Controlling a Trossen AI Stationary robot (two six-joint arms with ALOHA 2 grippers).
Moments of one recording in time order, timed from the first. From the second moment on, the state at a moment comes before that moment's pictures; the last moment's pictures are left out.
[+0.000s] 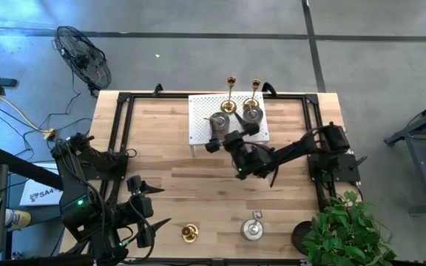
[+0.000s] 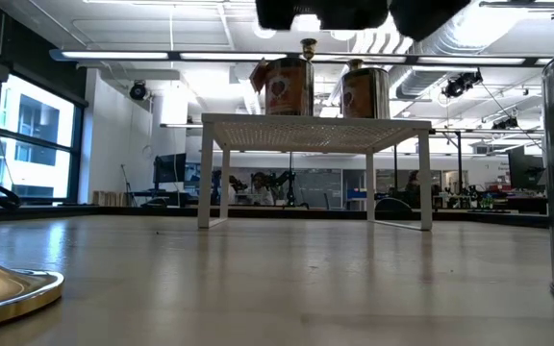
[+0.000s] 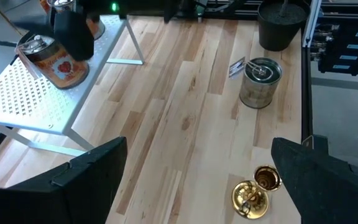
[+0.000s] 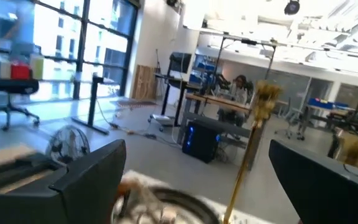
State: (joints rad) left arm -0.96 1.69 1.98 -1.50 -0.90 -1.05; right arm 0.19 1.90 1.12 1.43 1.30 -0.79
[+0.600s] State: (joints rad) left arm -0.96 1.69 1.98 -1.49 -0.87 -1.05; right arm 0.53 1.66 1.12 1.32 1.19 -1.05
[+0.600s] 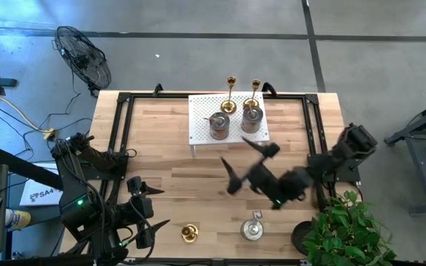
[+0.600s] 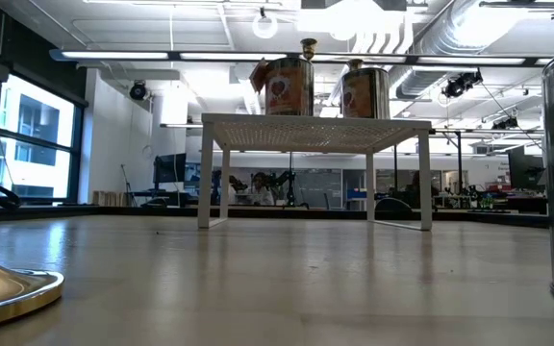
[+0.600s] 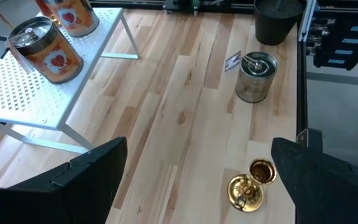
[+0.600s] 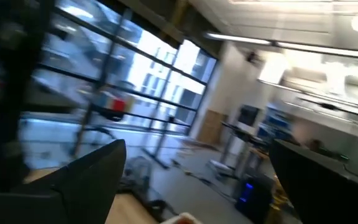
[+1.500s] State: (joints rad) left arm -0.95 1.69 1.75 -0.87 -0.50 -0.95; right arm 0.91 1.60 1.12 0.84 1.39 -0.65
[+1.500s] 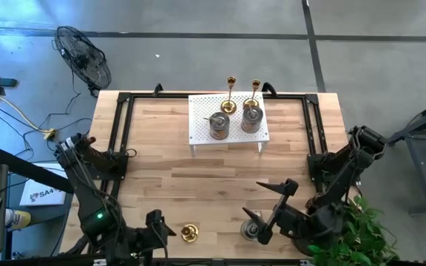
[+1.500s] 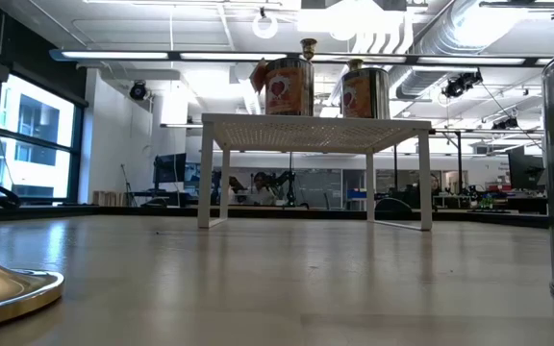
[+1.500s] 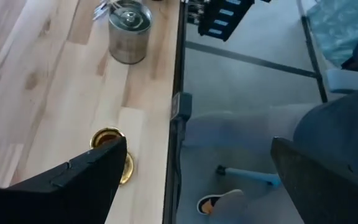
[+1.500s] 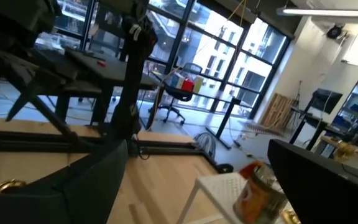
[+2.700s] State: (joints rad) left arm -0.70 1.83 1.73 -1.14 -0.17 -1.12; right arm 0.91 1.60 1.12 0.53 1.32 -0.27
